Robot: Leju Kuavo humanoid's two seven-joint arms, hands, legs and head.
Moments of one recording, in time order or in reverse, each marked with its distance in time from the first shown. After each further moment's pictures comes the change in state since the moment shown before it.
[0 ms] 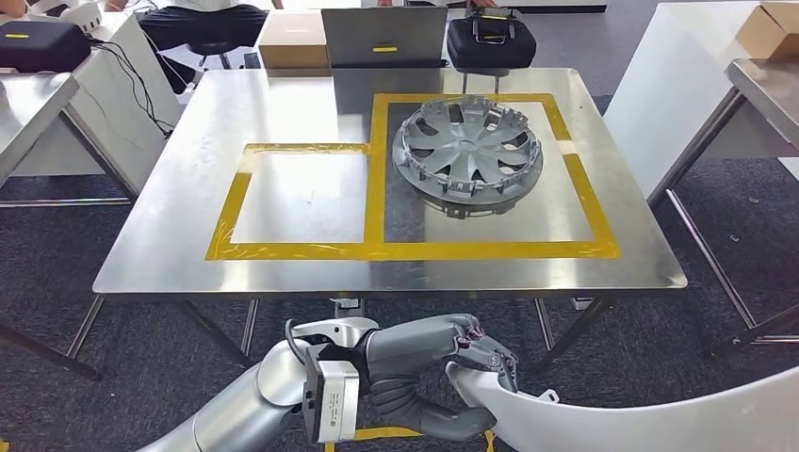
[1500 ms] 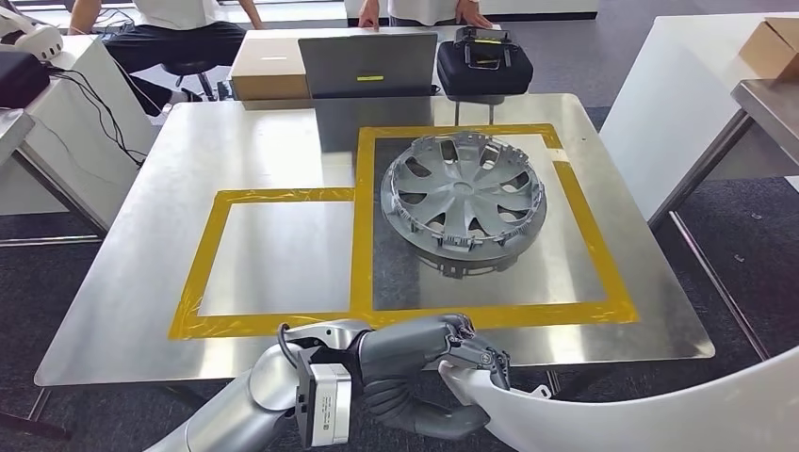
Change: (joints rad) left arm 0.011 0.003 0.000 -0.011 -0.007 0.008 0.008; right arm 0.007 -0.005 0.001 0.000 -0.002 -0.001 0.035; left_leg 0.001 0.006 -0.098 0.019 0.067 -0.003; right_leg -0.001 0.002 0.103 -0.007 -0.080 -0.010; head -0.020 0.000
